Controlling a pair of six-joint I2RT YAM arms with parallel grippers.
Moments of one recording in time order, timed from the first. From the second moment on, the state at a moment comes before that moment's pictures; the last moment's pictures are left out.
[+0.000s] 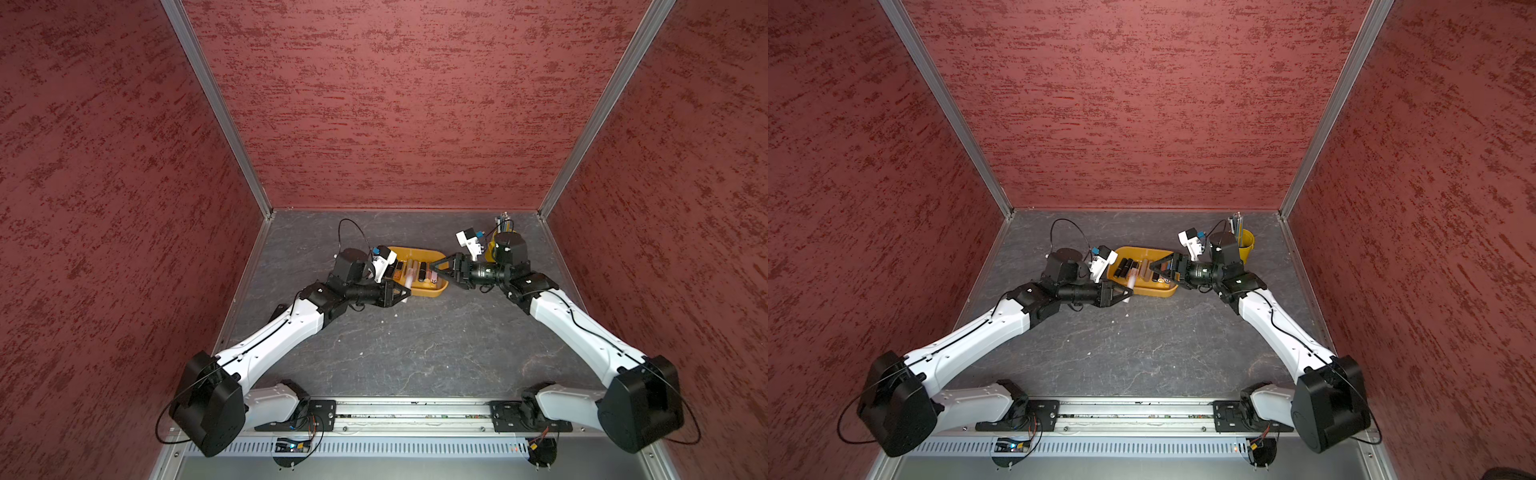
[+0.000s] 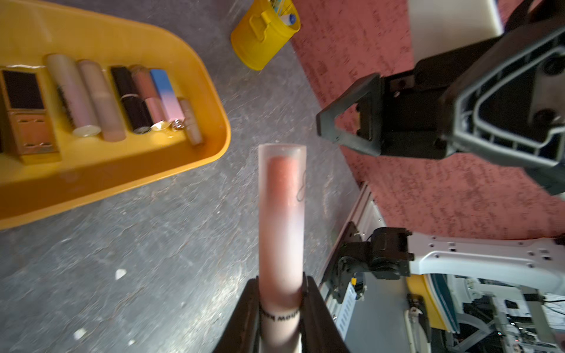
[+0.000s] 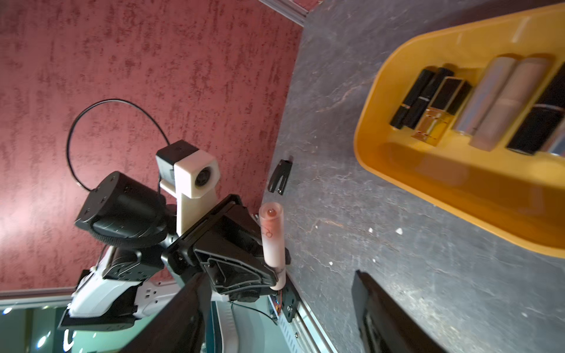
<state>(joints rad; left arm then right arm) -0.58 1.24 0.88 -0.18 0.63 -0.56 0.34 1.26 0.94 -0.11 -0.90 0.83</state>
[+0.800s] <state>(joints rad) -0.59 1.24 0.85 0.20 0.75 -0.81 0.43 1.28 0.96 0.08 -0.97 0.92</state>
